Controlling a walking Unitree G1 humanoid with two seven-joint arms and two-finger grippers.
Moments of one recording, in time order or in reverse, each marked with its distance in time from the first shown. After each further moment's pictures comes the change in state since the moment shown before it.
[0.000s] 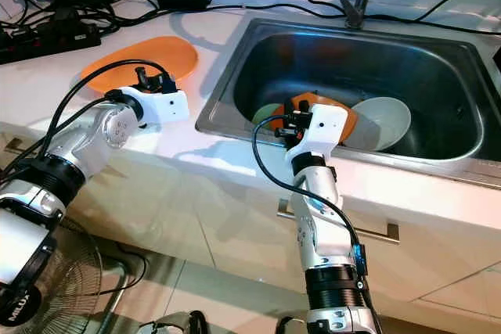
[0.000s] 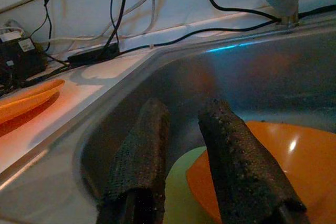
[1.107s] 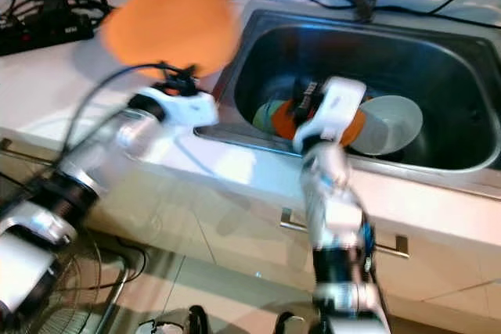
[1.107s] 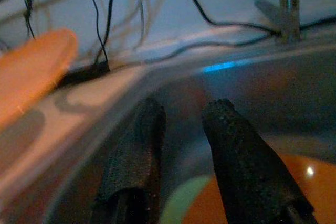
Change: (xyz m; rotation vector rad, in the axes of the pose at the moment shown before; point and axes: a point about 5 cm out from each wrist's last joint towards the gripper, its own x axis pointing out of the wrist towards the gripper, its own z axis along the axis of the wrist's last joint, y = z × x) left arm -0.016 0.006 0.062 -0.041 -0.289 0.256; right arm 0.026 -0.005 0.037 0.039 -0.082 -0.010
